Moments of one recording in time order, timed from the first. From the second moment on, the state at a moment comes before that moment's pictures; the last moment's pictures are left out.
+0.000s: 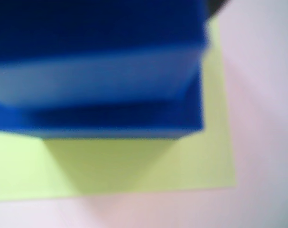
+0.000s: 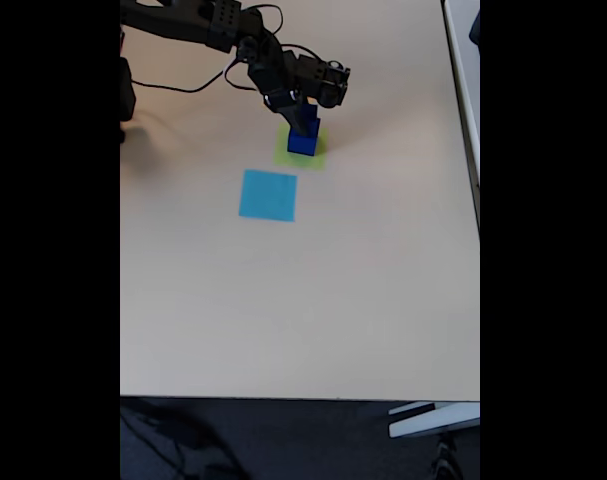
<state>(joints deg) 5.4 82.0 96.3 42.5 92.8</state>
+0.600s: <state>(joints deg) 5.4 82.0 96.3 42.4 92.6</state>
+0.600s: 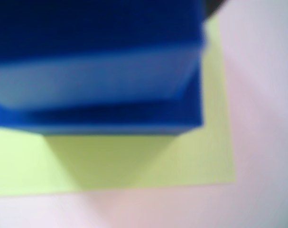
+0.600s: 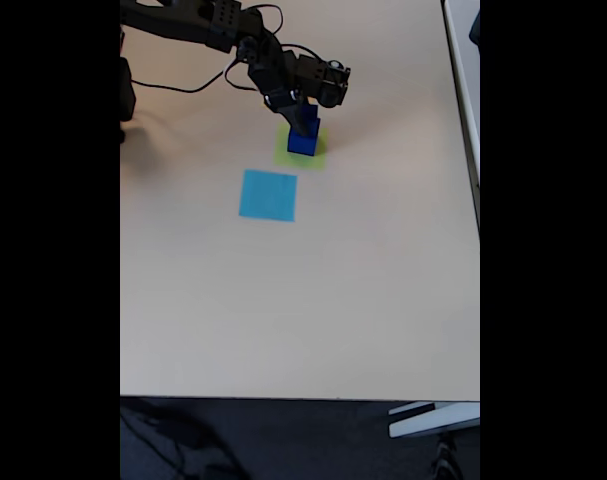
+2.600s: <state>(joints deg) 0.4 73.8 53.6 58.6 86.4</state>
